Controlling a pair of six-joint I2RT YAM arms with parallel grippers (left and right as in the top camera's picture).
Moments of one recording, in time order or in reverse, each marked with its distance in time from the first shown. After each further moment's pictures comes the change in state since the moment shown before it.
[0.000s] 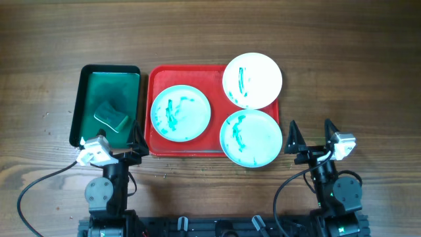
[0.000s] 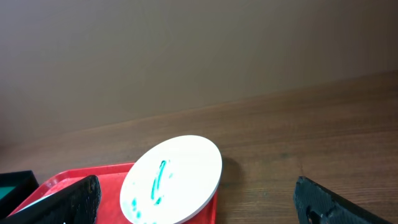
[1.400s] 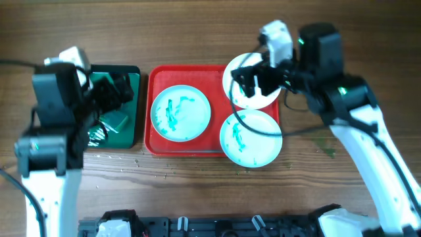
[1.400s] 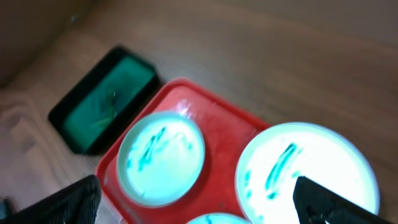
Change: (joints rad) left arm 0.000 1.115 1.309 -0.872 0.101 0.011; right arm 0.144 1.415 1.401 -0.721 -0.504 -0.294
